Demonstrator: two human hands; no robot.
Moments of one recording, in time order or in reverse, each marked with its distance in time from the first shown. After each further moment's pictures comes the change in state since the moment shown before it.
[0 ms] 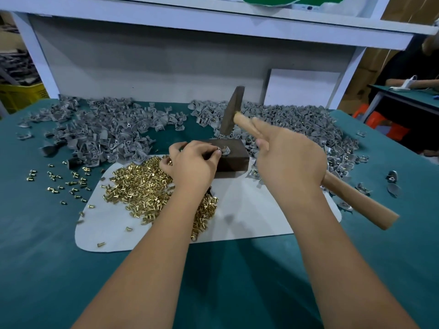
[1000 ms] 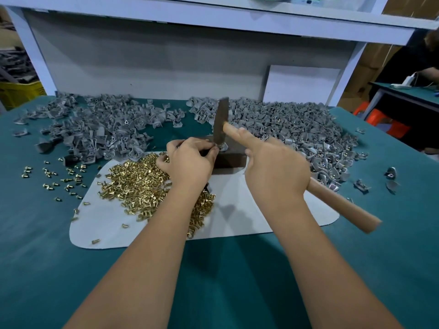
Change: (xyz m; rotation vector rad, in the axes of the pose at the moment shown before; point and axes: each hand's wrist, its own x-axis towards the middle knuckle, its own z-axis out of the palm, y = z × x) left_hand 0.000 0.000 -0.002 0.055 -0.031 -0.008; right_hand -0.022 -0.008 0.013 -0.081 0.054 -0.112
